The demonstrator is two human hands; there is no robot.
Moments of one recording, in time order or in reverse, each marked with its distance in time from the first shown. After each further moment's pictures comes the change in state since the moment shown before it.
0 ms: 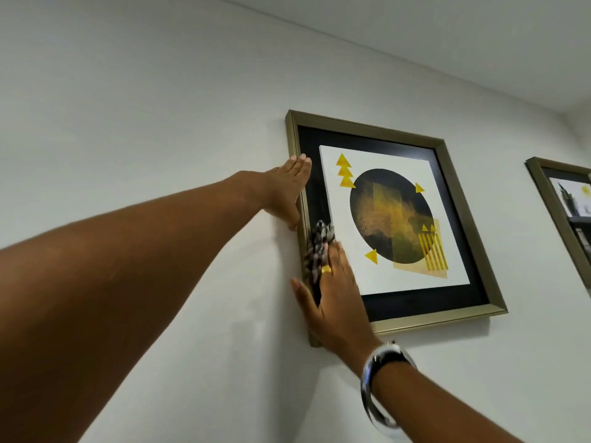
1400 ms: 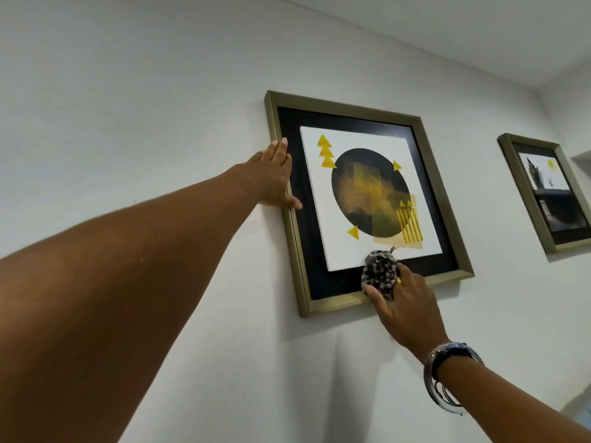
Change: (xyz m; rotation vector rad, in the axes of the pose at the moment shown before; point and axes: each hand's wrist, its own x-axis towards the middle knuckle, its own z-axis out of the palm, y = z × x) left_hand -0.006 0.018 0.008 0.104 0.024 -0.082; right_hand -0.062 0.115 -0.075 -0.537 -0.099 0.296
